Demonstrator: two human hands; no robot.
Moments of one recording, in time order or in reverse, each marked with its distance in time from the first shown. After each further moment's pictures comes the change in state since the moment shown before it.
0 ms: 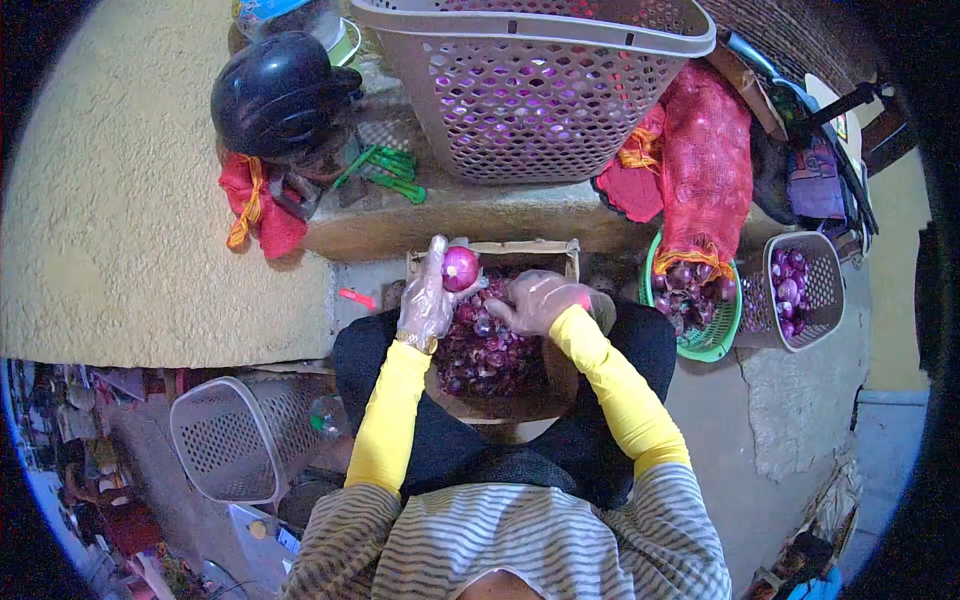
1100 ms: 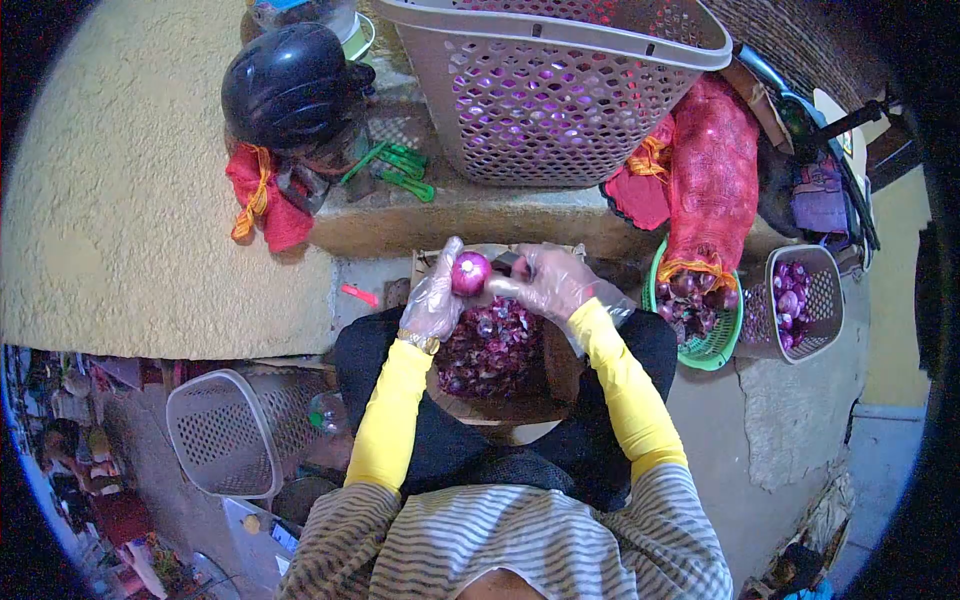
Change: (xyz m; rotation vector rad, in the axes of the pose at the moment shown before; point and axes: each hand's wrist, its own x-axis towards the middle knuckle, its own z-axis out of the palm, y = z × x) left_hand 0.001 0.009 -0.006 -0.106 -0.045 -0.263; right_hand 0.001 -0.005 -0.043 0.354 0.205 0.008
